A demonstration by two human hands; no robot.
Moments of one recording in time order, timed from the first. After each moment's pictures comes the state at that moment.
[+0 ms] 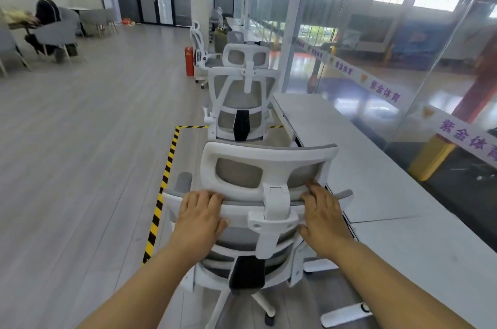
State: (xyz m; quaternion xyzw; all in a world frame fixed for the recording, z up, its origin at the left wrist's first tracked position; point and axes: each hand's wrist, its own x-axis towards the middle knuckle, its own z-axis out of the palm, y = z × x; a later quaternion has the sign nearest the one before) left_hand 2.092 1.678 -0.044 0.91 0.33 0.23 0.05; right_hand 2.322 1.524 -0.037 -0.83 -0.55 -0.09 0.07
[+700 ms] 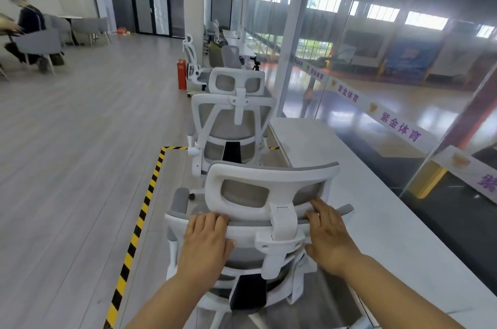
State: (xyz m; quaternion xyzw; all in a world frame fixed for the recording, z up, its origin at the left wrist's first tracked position) left_hand 2.305 1.866 -0.052 0.90 0.32 0.28 0.01; right_hand 2.522 1.717 -0.003 -0.84 -0.53 -0.05 0.02
